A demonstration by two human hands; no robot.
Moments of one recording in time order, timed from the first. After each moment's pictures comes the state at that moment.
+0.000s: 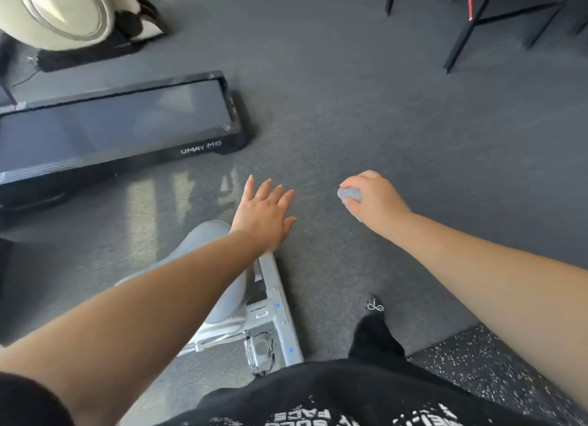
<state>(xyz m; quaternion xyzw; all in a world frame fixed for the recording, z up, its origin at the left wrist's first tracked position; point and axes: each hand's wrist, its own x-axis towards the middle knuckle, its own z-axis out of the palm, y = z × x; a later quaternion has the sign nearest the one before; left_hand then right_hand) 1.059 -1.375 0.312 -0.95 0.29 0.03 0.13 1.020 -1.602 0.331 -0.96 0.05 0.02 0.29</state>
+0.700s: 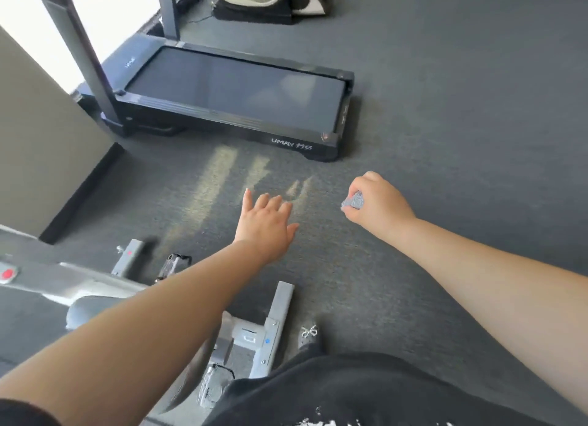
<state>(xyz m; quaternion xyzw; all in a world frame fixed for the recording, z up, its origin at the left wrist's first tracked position) 1.240 -1.381 0.288 -0.99 -0.04 0.08 0.05 1.338 -1.583 0.320 -0.94 -0.23 0.10 0.23</state>
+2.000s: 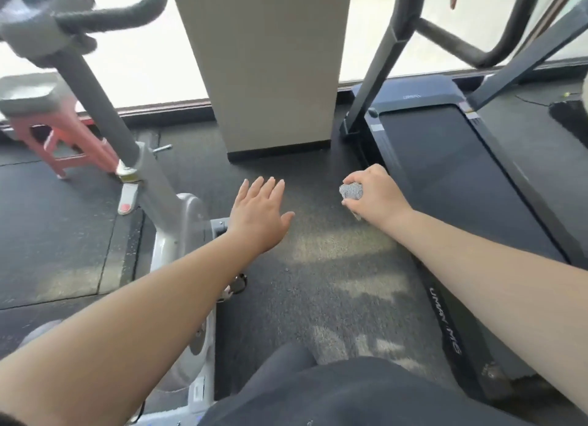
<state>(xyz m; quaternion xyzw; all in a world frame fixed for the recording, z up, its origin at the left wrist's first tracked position) 1.408 -1.021 0.319 -0.79 -0.61 0.02 -0.05 1.636 -1.013 0.344 -0.67 -0.69 0.21 0.16</state>
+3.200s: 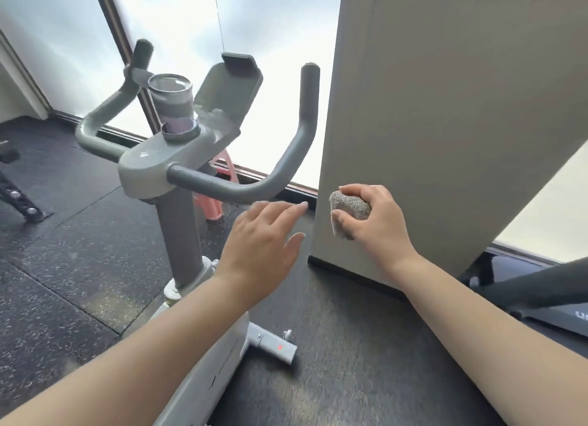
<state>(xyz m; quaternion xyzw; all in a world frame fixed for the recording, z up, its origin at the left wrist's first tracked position) 1.284 -0.710 0.443 -0.64 -0.71 -0.26 0.14 1.440 -0.581 0.453 -0.39 -0.79 0.32 0.36</state>
